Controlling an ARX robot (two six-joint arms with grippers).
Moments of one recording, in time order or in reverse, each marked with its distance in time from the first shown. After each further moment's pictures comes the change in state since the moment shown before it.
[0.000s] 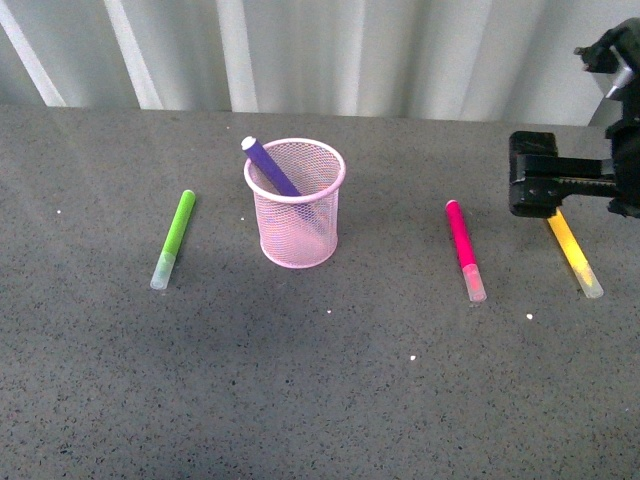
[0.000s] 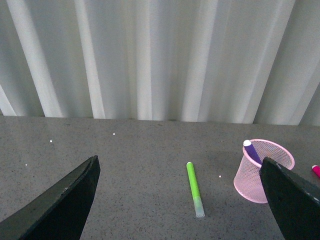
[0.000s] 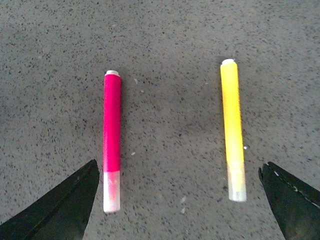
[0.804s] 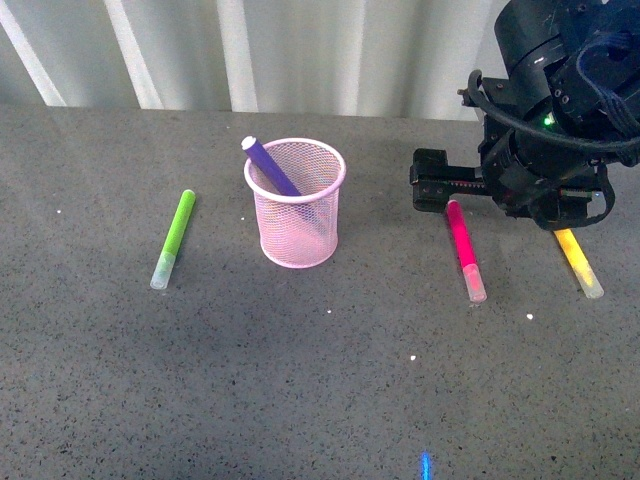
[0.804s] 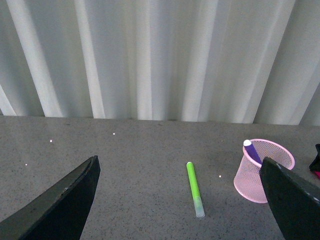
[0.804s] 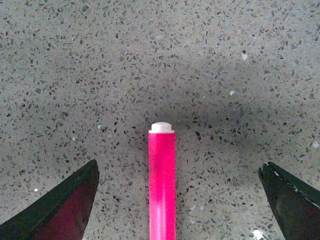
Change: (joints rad) left arm 0.000 0.000 0.000 0.000 0.000 0.000; right arm 0.071 0.387 0.393 -0.115 -0.003 0.071
